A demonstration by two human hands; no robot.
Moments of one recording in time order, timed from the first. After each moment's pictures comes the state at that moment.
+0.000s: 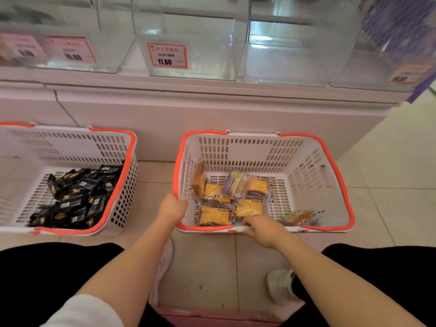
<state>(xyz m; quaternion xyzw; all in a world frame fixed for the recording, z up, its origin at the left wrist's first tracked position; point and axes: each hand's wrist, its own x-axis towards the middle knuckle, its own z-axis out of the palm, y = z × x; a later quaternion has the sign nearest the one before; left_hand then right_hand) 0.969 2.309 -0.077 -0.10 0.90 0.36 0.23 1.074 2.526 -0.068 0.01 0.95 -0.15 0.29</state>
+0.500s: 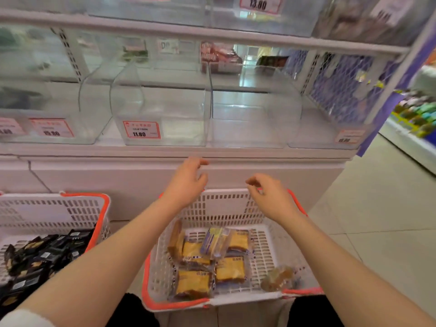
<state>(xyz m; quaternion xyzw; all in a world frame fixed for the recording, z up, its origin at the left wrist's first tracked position) 0.887 2.421 0.096 0.27 0.89 0.37 0.02 0.983 2.605 0.091 0.11 0.96 -0.26 -0.08</state>
